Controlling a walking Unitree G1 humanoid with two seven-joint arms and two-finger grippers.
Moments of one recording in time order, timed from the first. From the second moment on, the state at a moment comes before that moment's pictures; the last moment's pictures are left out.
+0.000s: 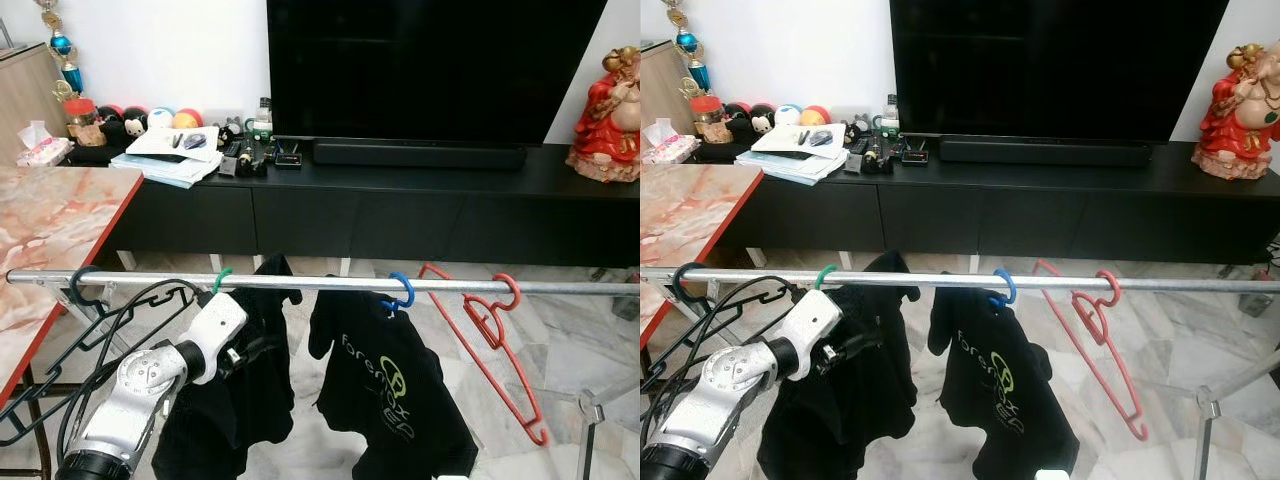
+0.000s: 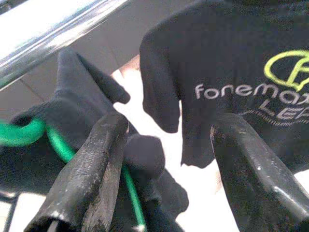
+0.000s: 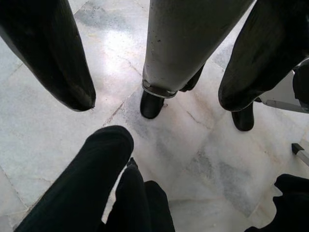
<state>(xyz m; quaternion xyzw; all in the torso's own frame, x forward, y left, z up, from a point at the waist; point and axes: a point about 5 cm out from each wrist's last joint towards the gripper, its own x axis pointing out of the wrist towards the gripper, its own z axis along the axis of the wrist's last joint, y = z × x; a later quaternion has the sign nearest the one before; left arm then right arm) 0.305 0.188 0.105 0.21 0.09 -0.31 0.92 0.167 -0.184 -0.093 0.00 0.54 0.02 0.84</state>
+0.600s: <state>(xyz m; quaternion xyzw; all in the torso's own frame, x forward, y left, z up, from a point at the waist) 0.301 0.207 0.104 0.25 0.09 -0.27 0.92 0.167 -0.184 -0.093 0.00 0.54 0.02 0.84</state>
